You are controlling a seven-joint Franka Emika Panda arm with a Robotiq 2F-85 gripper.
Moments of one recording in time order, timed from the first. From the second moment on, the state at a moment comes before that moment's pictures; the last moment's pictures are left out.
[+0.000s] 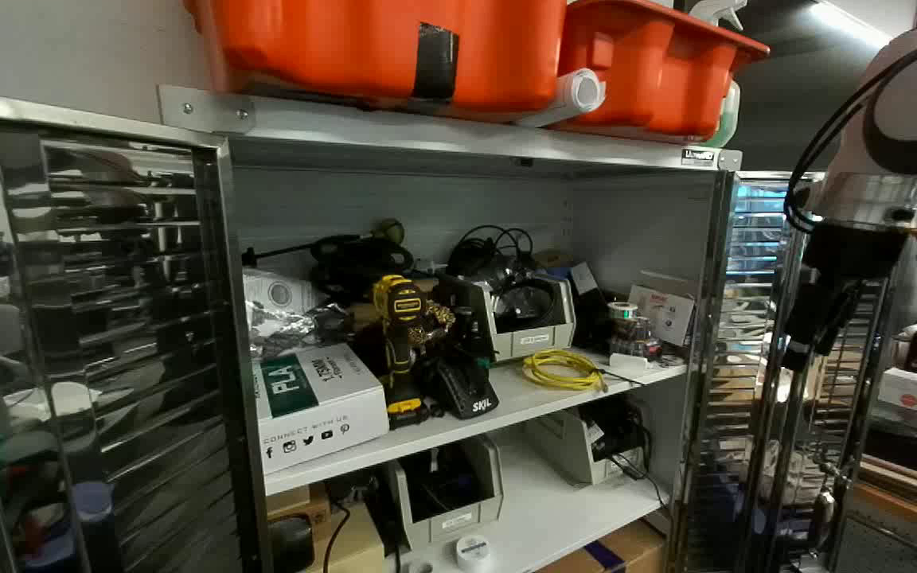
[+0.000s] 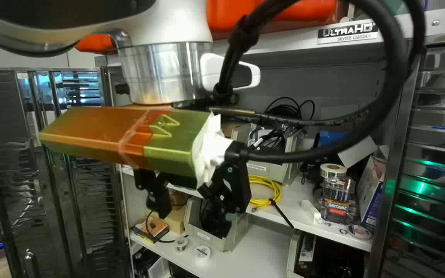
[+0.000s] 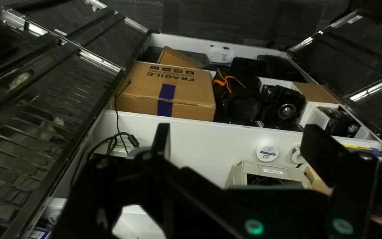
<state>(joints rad) -0.08 -0.57 -0.27 -2.52 -0.14 2.12 -0.40</state>
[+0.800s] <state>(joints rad) -0.08 -0.57 -0.27 -2.51 -0.13 2.12 -0.40</state>
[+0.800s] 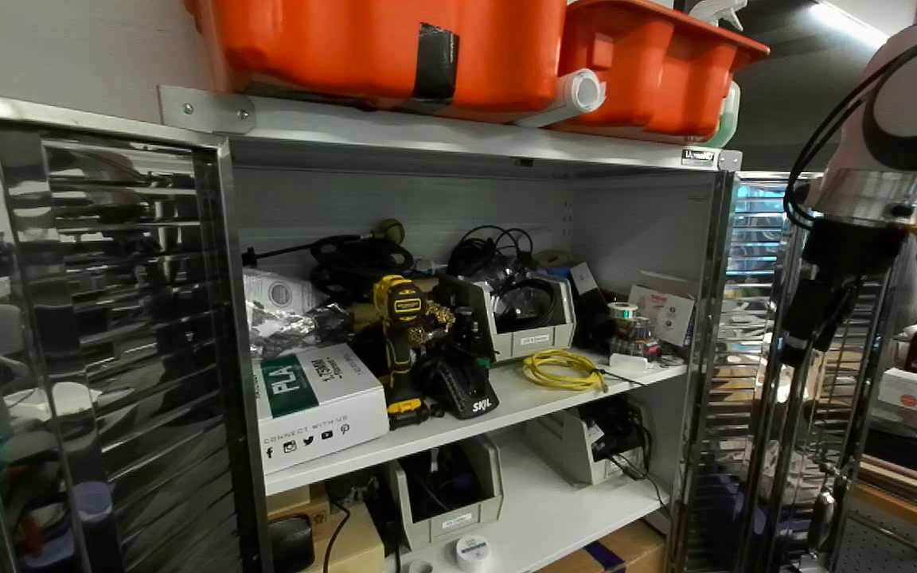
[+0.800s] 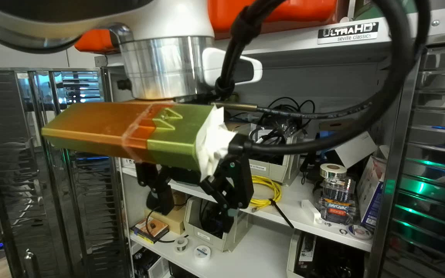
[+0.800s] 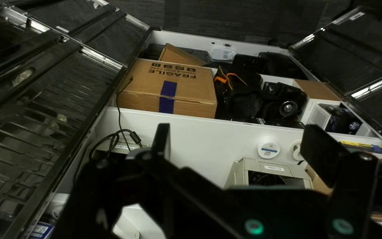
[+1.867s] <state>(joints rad) -0.07 -0.10 -0.24 -2.40 0.00 2.58 -0.24</state>
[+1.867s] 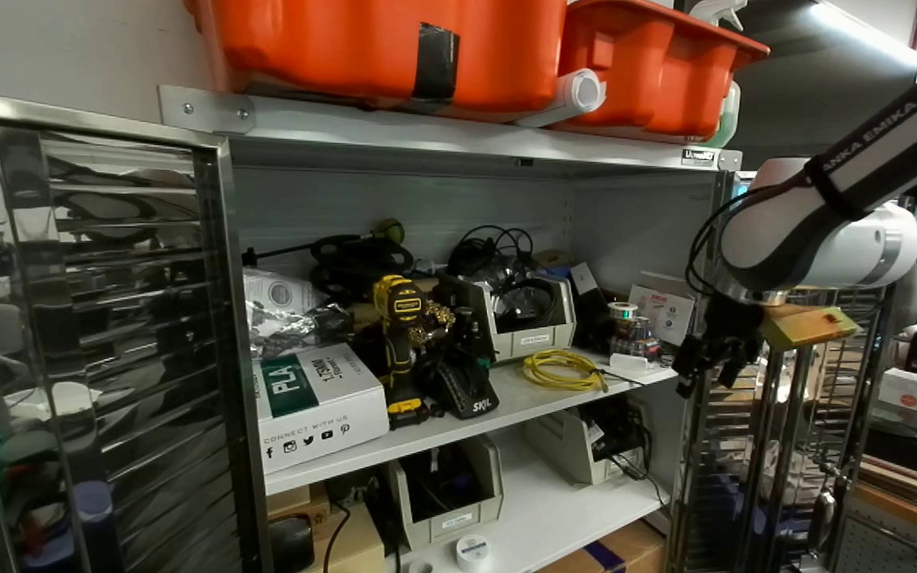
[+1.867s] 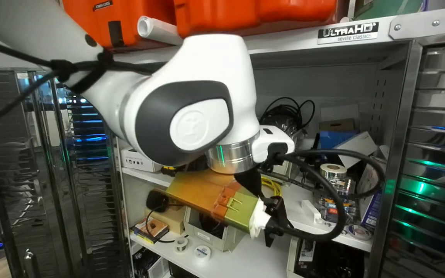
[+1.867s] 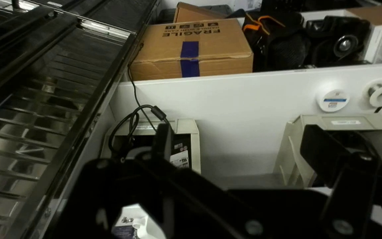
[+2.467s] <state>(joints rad) -0.10 0.14 -0.18 -2.24 0.20 2.73 -0.06</state>
